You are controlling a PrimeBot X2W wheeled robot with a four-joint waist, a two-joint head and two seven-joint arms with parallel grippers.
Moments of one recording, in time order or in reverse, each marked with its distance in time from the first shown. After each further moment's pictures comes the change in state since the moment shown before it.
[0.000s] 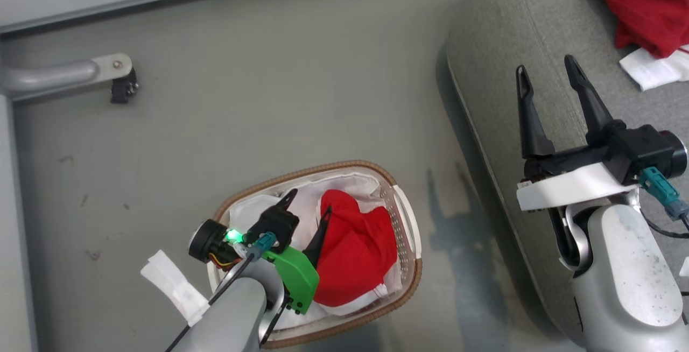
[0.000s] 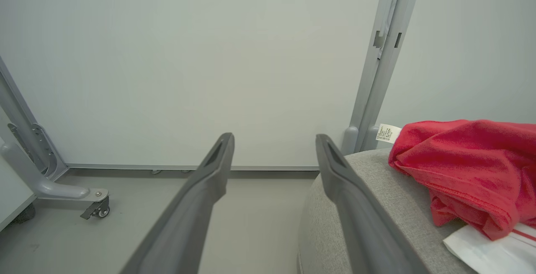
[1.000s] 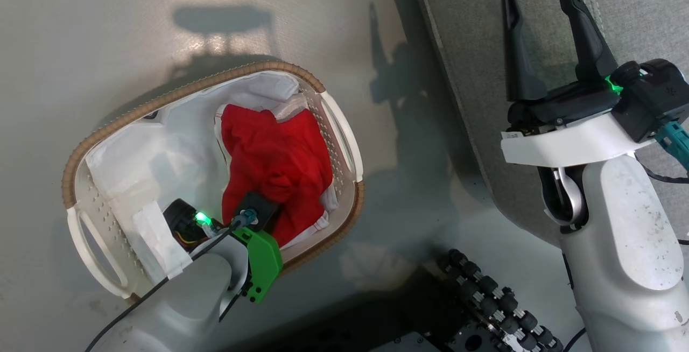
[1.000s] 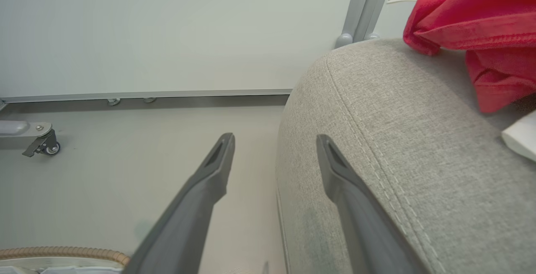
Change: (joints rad) left arm -0.260 0.118 -0.530 0.287 -0.350 0.000 0.044; right arm -0.159 0.000 0.091 -0.097 0.096 0.000 0.000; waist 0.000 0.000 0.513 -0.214
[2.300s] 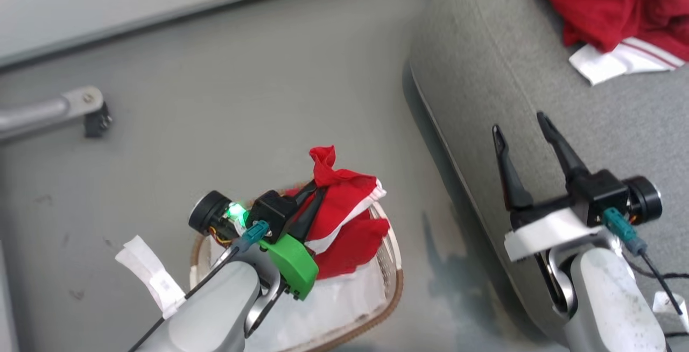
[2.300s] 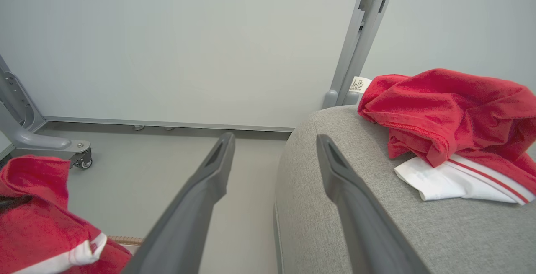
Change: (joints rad) left arm 0.199 0.040 0.292 -0.516 0.148 0.022 -0.043; right arm 0.261 0.001 -0.054 0.141 -0.176 0.000 0.000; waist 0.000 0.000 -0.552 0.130
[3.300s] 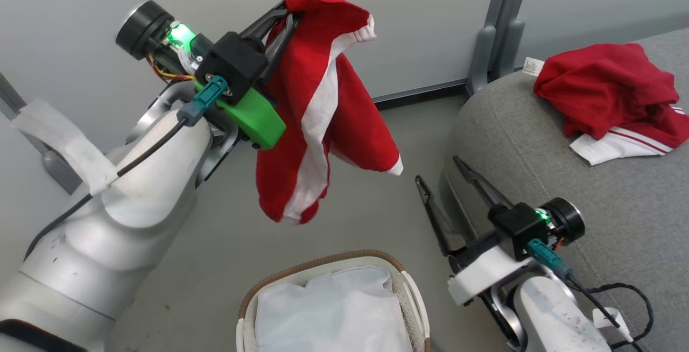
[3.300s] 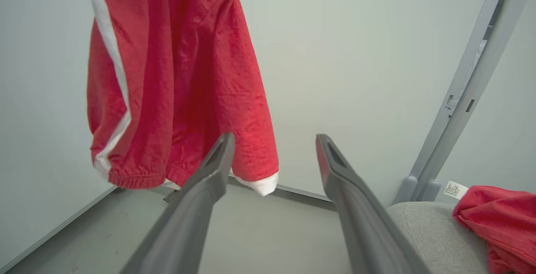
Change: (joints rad) left arm -0.427 0.112 0.011 -0.081 0.099 -0.022 0.000; right arm 0.033 0.000 0.227 0.049 0.032 0.000 0.000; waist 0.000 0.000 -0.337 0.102
